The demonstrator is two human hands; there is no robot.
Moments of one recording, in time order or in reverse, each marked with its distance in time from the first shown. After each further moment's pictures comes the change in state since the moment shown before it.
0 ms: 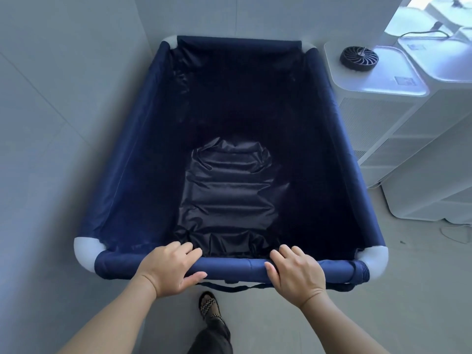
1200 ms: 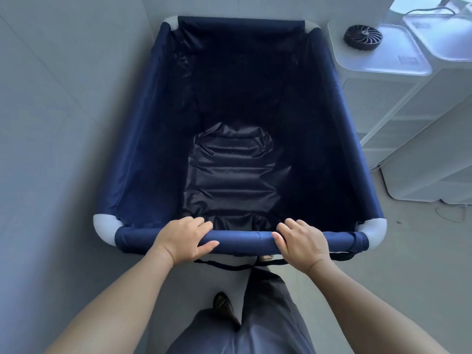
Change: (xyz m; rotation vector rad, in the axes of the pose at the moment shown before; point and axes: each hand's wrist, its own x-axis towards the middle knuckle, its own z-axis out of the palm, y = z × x) left_hand -0.005 0.002 0.002 -0.125 -0.215 -0.111; right_hand -0.002 -0.002 -0.015 0.059 -0.169 0.020
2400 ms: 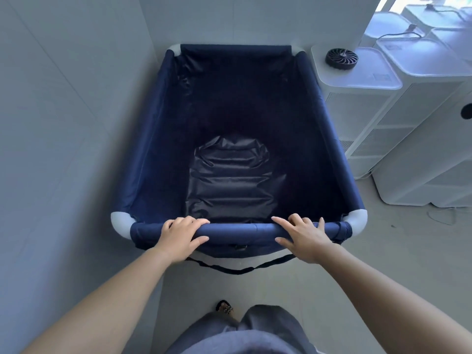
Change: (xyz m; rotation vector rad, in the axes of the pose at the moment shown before) left_hand -0.031 0.004 -0.012 -0.223 -0.092 -0.272; right_hand -0.019 0.011 -0.031 0.113 -0.533 0.173
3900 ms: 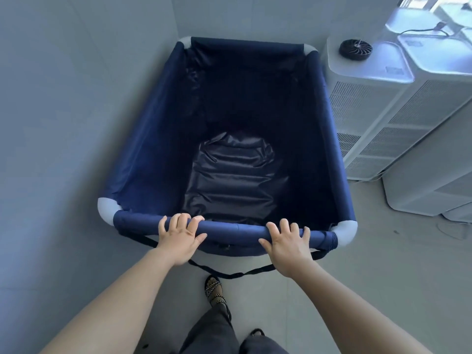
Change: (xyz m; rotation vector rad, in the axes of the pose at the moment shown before) left_hand -0.090 0.084 0.071 0.045 -0.028 -0.281; right_hand -0.082 0.004 0.074 -0.081 0.203 -0.027
